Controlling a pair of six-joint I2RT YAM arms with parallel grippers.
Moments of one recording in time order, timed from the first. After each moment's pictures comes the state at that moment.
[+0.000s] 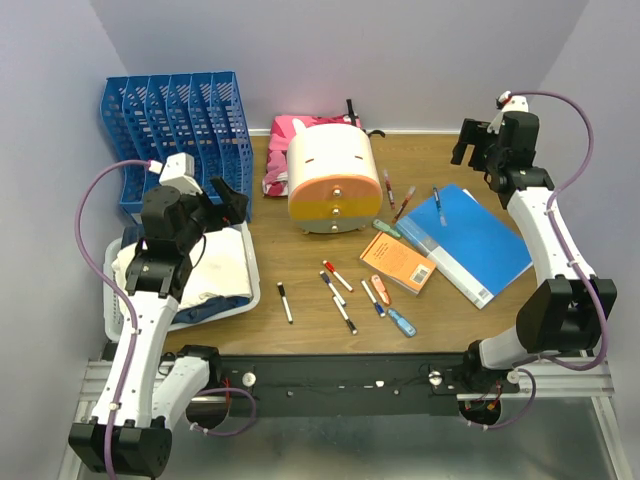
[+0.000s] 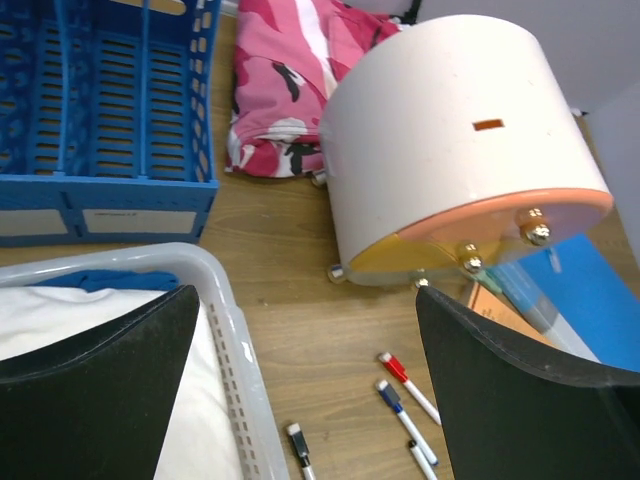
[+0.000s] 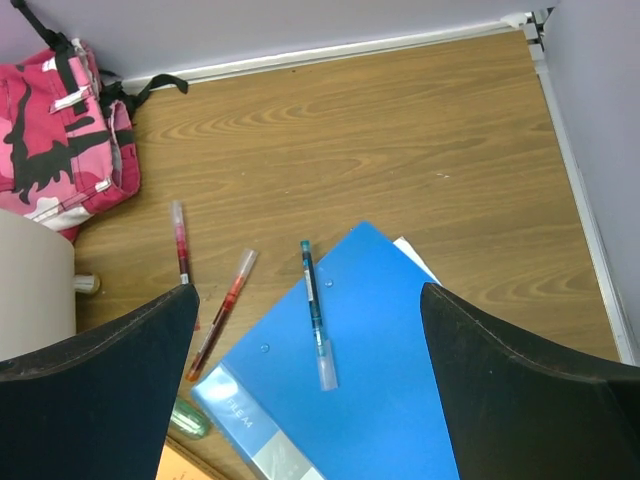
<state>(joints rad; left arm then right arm) -0.09 0.85 0.93 -0.36 0.13 -0.41 -0.01 1.49 1.37 -0.30 0.06 0.10</state>
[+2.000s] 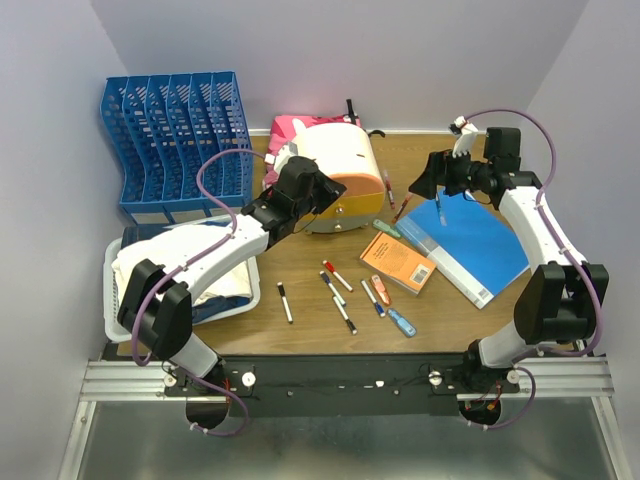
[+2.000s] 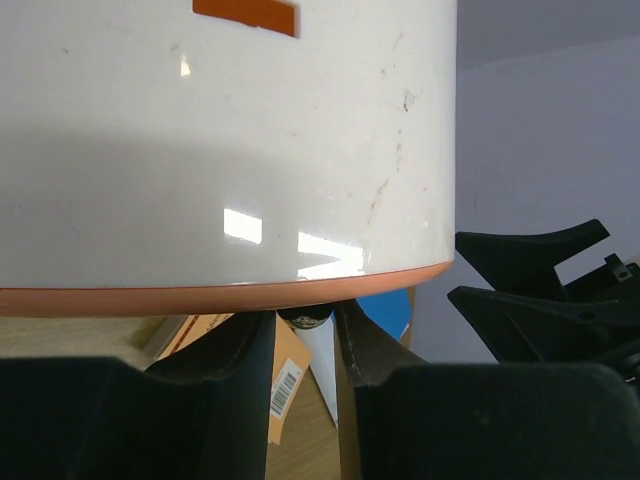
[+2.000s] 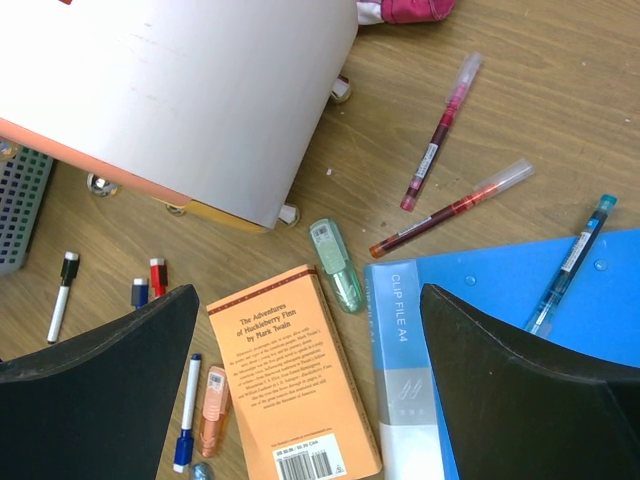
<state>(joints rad) -0.65 1.54 1.21 -0.11 -0.15 -1.16 0.00 1.55 1.32 -0.44 -0.67 -0.08</state>
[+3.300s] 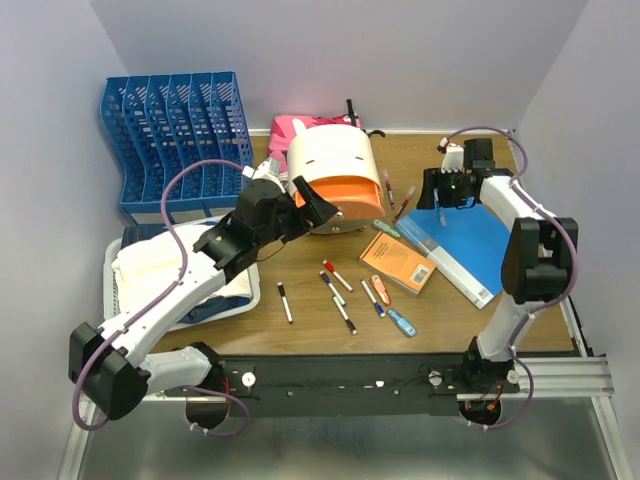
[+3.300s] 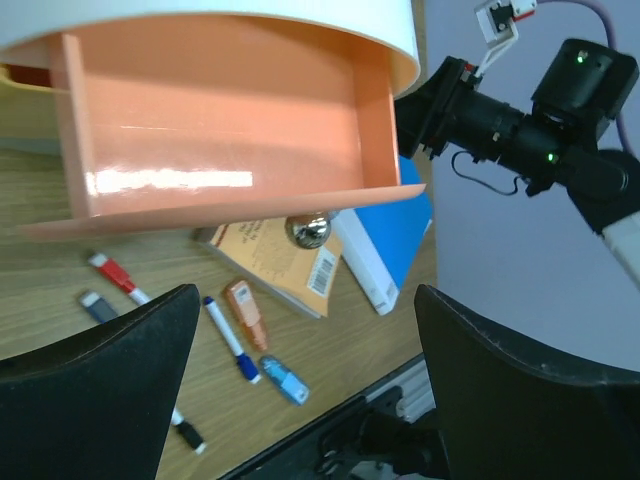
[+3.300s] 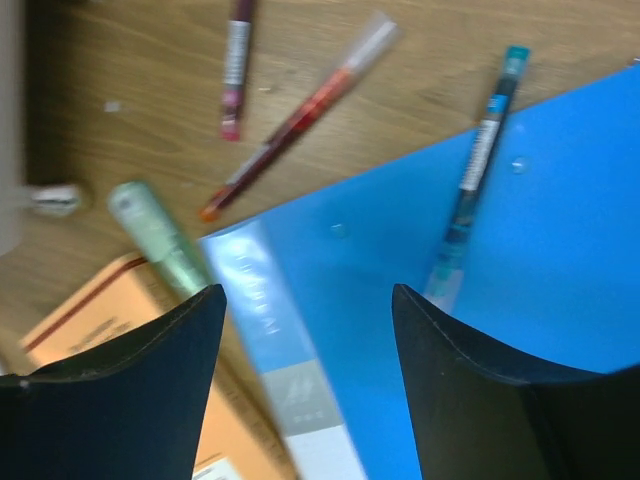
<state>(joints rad) -0.65 1.19 1.03 -0.25 0.01 -1.00 0.00 1.80 1.34 -0.48 -0.41 -0.11</state>
